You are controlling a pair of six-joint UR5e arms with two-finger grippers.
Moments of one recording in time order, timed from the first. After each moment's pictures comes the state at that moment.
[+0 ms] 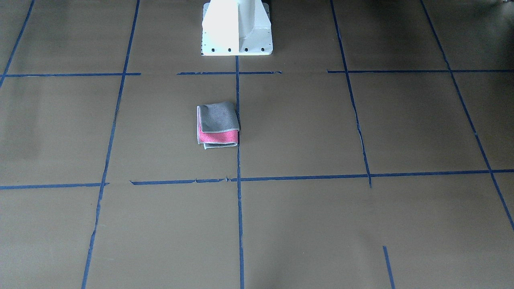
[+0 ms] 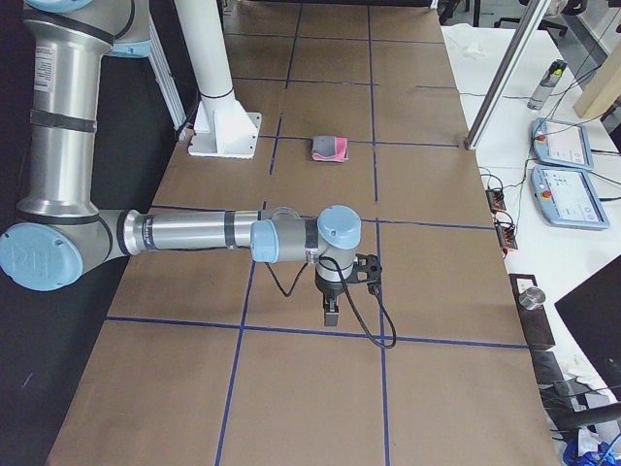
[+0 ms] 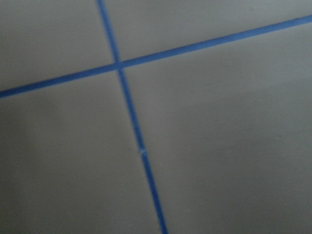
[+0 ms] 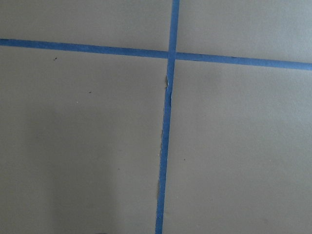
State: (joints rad) left arm -1.54 -1.50 -1.75 -1.37 -2.35 0.23; right arm 1.47 -1.72 1.78 -1.57 2.27 0.07
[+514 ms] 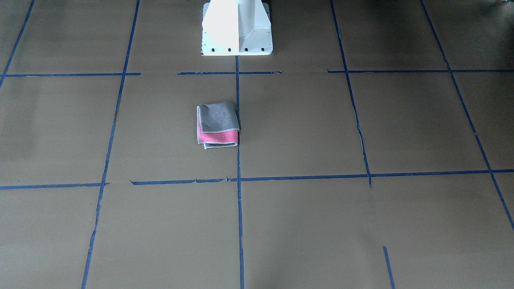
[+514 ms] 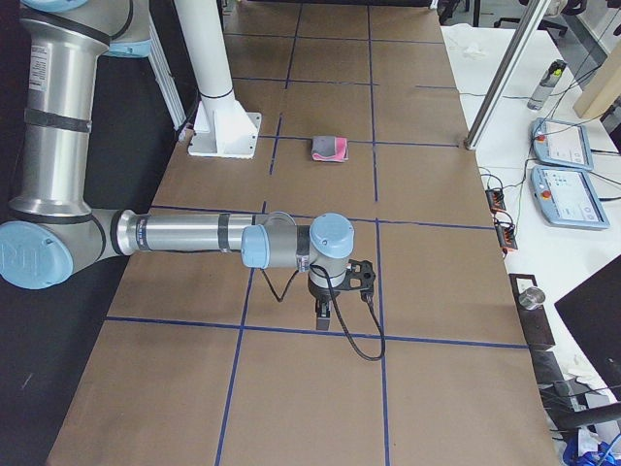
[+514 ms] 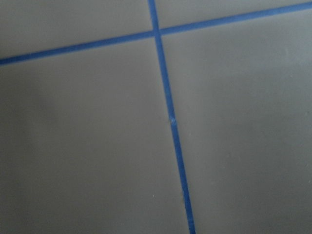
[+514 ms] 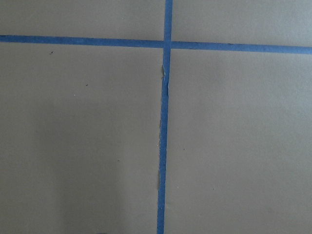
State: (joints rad) left arm -1.57 -1.44 -1.76 -1.37 -2.35 0.26; right arm 1.50 -1.75 1.78 -1.57 2.32 0.07
